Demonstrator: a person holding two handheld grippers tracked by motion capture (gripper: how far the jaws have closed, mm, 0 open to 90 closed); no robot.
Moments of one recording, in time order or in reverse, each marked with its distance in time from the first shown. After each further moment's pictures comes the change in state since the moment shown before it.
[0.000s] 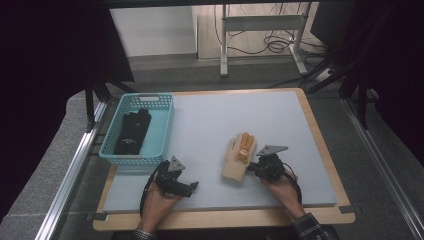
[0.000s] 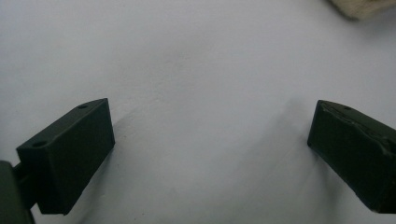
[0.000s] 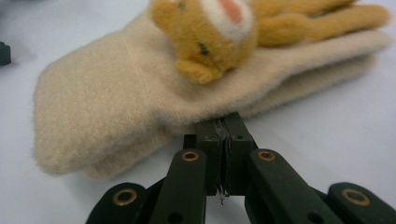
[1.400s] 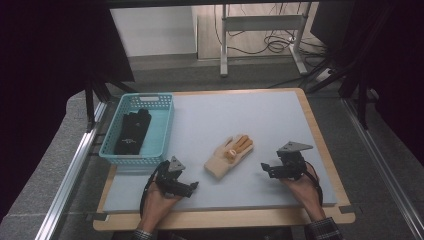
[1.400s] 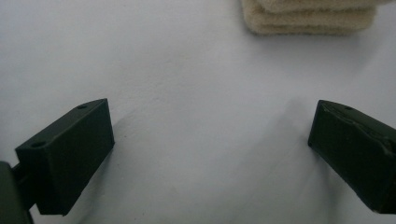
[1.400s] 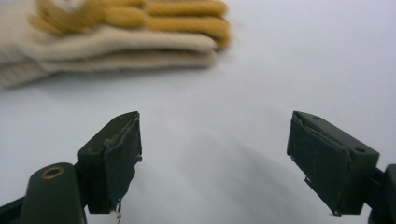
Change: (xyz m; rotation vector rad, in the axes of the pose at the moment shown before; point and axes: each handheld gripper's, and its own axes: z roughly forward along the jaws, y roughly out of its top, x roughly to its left) left arm -0.001 0.000 0.000 0.000 0.004 -0.002; right arm -0.042 -0.016 -0.043 -0.056 -0.140 0.031
